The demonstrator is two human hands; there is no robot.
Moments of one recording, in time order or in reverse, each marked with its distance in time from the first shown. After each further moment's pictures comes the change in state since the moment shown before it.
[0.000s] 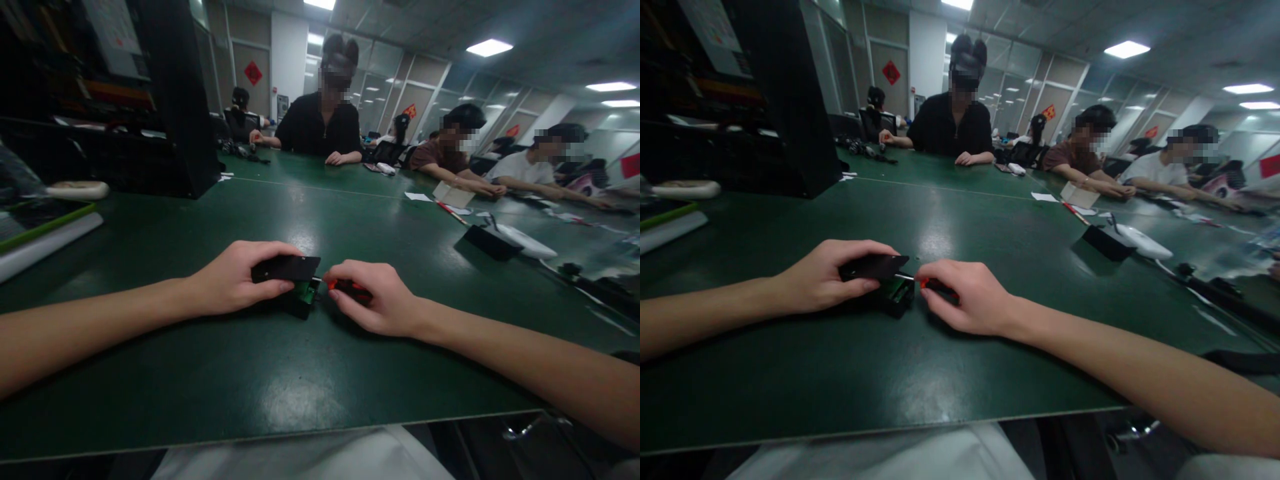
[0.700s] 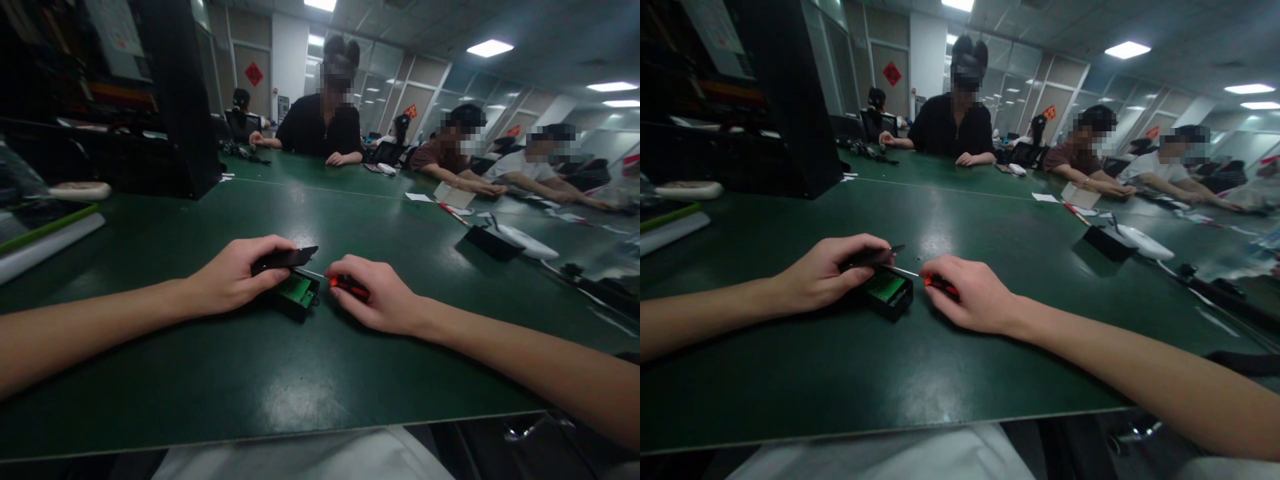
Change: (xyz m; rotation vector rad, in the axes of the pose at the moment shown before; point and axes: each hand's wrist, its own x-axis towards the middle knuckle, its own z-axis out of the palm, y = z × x) left_hand -0.002 0.000 -0.002 -0.025 0.055 -0.026; right_hand -0.002 0.007 -0.001 -0.061 -0.064 0.067
